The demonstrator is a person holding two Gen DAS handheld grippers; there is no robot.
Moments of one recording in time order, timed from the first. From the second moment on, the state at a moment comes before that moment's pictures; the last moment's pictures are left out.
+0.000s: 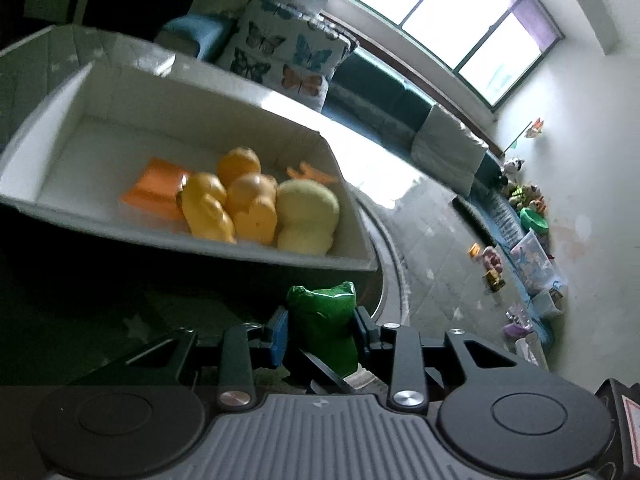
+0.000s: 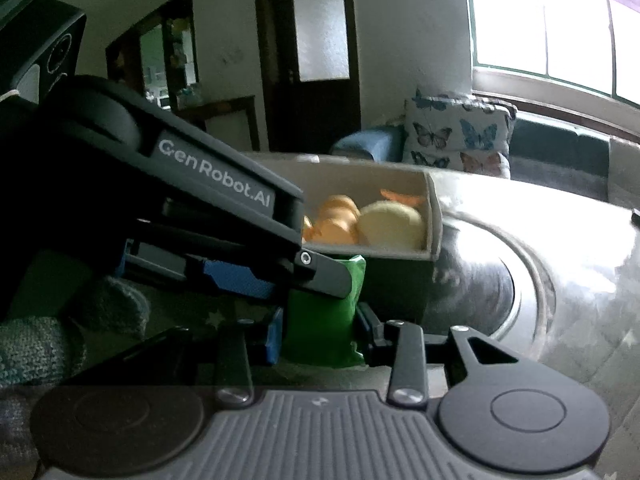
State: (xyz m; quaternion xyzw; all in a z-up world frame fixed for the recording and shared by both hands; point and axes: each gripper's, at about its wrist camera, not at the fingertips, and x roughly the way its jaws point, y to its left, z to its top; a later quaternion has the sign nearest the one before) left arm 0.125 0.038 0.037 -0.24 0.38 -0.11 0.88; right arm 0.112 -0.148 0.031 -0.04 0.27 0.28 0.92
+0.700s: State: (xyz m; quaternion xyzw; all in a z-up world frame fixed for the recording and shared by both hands) left arm 0.163 0.111 0.067 -0.24 0.33 -0.05 0.91; right arm 0.177 -0.071 0.058 -0.07 0.22 0.34 0.91
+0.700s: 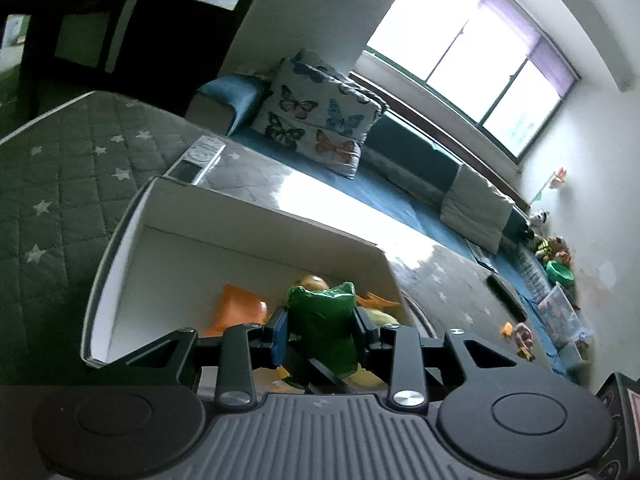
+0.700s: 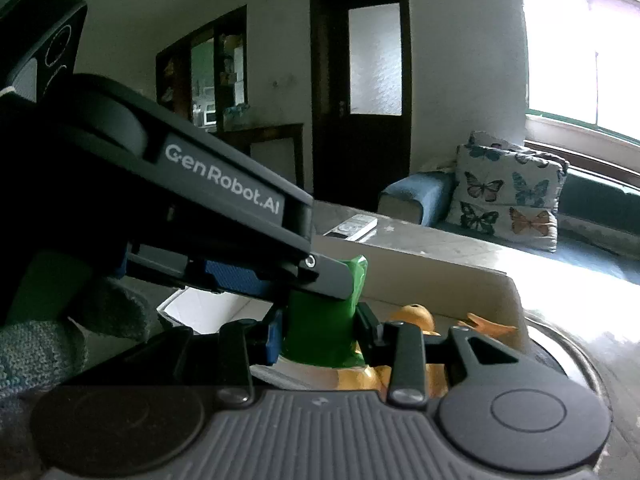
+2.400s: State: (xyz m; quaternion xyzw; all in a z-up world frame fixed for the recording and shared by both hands) left arm 0.090 0.082 0.051 -0.13 0.33 0.00 0.93; right arm 0.120 -0.103 0.040 -0.07 0.23 0.33 0.92
